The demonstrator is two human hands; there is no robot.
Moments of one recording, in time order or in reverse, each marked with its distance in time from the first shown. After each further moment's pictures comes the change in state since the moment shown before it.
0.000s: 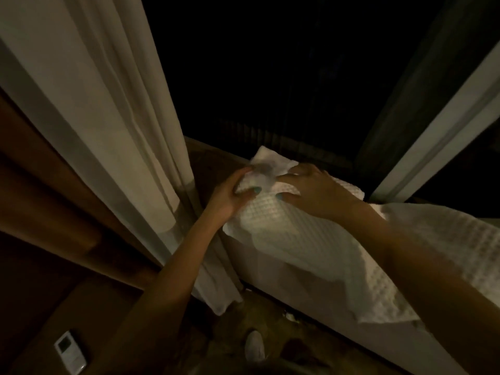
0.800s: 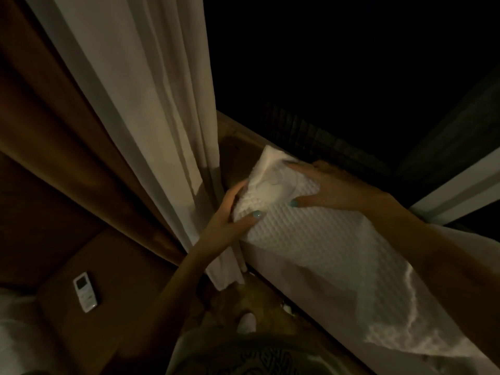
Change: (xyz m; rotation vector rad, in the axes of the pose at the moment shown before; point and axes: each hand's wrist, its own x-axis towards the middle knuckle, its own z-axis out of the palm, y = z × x) left_hand -0.089 -0.018 0.001 -0.373 0.011 -0.104; right_hand 0.043 0.023 0.015 0.154 -0.298 -0.098
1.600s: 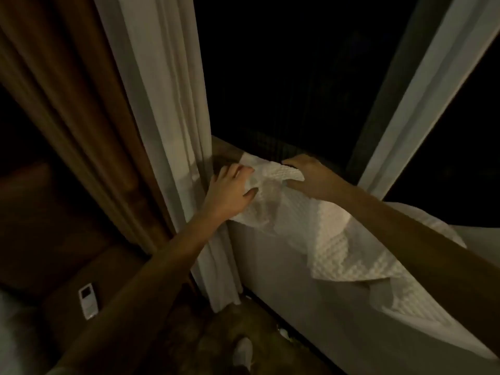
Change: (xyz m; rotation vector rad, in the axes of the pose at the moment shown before) left_hand -0.023 0.067 0.044 1.139 0.224 0.248; right_hand -0.094 -0.018 -0.011 -0.027 0.316 -0.130
